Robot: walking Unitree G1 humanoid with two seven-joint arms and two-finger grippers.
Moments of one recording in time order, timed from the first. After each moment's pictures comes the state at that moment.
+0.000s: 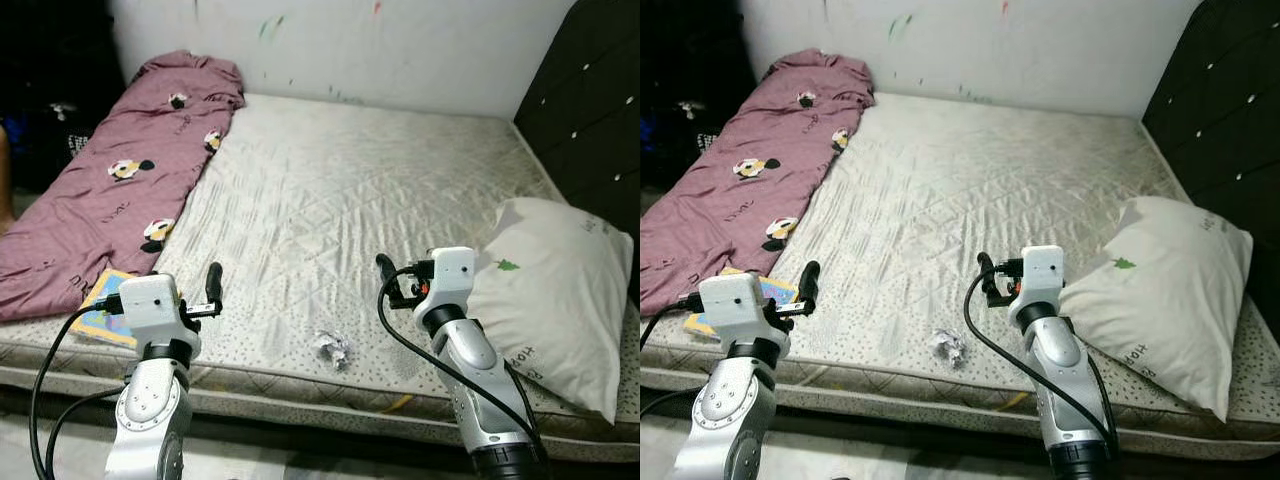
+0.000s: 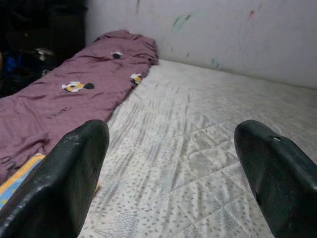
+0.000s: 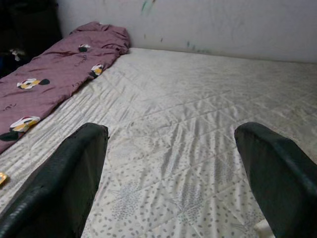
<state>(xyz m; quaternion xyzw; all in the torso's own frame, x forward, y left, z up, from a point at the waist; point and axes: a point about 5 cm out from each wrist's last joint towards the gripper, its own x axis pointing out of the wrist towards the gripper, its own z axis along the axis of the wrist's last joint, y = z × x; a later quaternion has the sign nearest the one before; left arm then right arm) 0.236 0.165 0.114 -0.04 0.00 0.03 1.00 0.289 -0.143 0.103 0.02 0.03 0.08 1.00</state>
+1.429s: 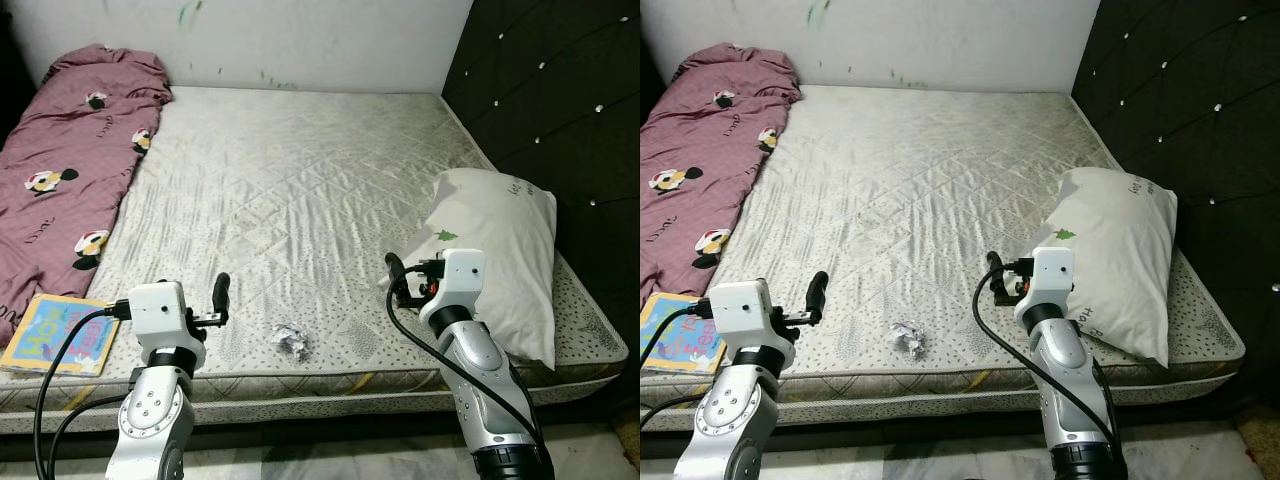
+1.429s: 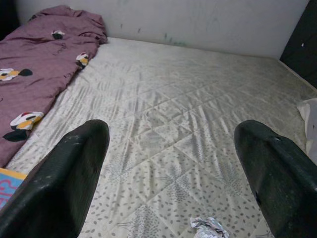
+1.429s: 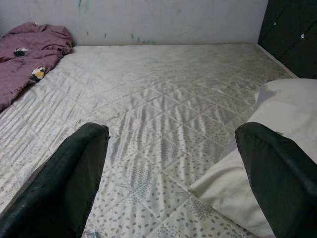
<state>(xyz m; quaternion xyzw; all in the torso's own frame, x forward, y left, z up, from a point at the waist) 0.230 0.162 0.107 -0.04 0.03 0.03 1.00 0.288 -0.149 0.102 0.04 0.04 0.06 1.00</state>
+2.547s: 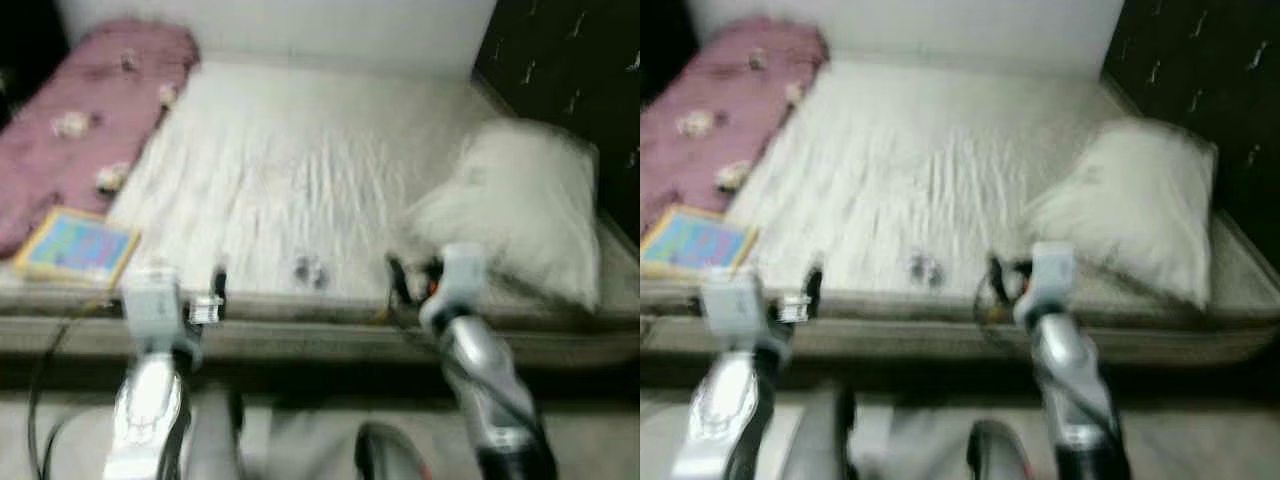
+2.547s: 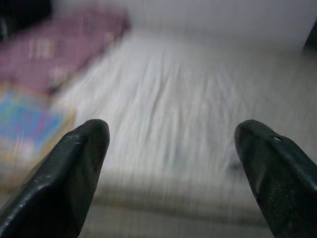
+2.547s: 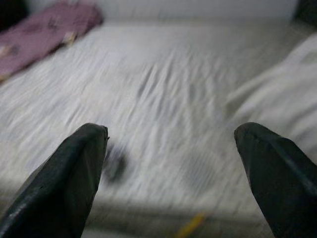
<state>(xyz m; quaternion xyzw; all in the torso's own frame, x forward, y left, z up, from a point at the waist) 0.226 0.164 0.102 -0.03 0.03 0.03 1.00 0.285 -0.148 0.095 0.04 0.05 0.07 1.00</state>
